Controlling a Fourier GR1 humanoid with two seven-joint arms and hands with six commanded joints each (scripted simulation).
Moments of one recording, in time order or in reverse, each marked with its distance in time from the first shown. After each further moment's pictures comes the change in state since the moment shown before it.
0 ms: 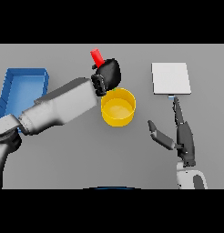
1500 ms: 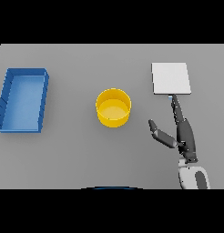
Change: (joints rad) left arm -0.077 0.370 0.665 0.342 0.788 0.315 0.193; right arm -0.040 -0.029 -0.018 0.048 -0.055 0.049 -0.076
